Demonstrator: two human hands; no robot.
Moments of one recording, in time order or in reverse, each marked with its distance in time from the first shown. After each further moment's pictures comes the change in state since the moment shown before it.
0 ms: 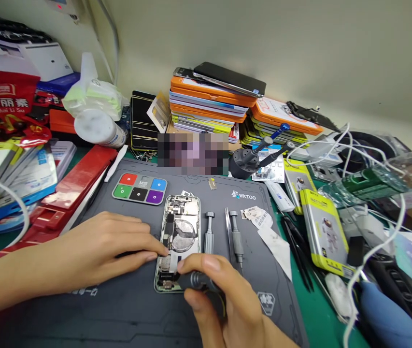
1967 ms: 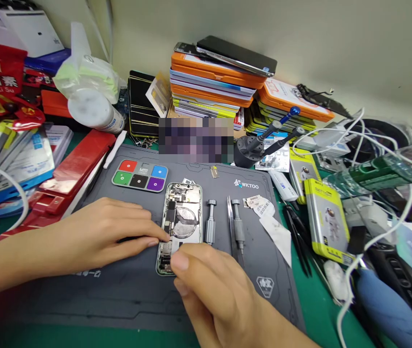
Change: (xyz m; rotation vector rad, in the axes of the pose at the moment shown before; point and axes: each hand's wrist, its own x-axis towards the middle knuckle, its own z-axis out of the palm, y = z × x) left_hand 0.000 0.000 -0.001 0.037 0.013 0.027; right_hand 0.003 -0.001 0.000 -0.121 -0.201 -0.087
